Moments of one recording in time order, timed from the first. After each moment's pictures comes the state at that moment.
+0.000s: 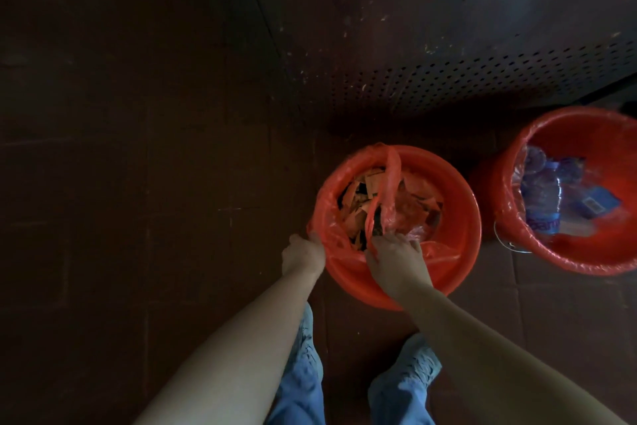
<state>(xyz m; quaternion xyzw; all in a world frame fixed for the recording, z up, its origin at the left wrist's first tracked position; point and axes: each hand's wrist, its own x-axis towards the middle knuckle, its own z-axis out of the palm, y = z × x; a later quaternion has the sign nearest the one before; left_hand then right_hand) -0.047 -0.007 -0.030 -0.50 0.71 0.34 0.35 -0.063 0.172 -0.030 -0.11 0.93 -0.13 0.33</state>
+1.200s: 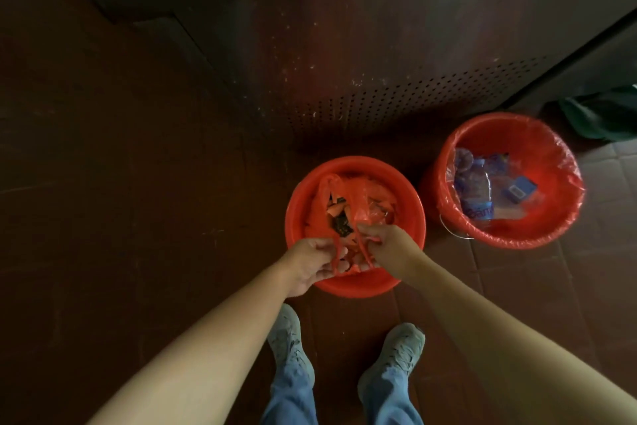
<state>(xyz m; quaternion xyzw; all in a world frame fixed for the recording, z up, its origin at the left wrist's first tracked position) -0.065 0.040 0.071 -0.35 0.52 0.65 0.43 -0.092 0.233 0.058 0.06 0.79 -0.45 0.41</state>
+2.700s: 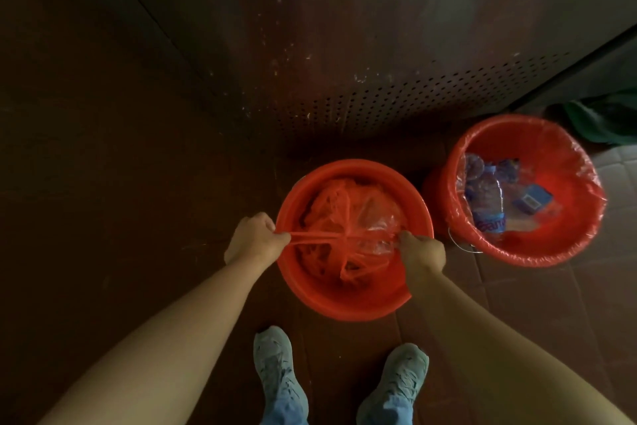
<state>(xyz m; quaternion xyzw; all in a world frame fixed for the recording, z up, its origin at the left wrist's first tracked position) -0.120 -0.034 -0.005 -0.28 0.88 0.23 0.30 -0.115 0.246 -0.026 0.51 0.73 -0.41 0.20</state>
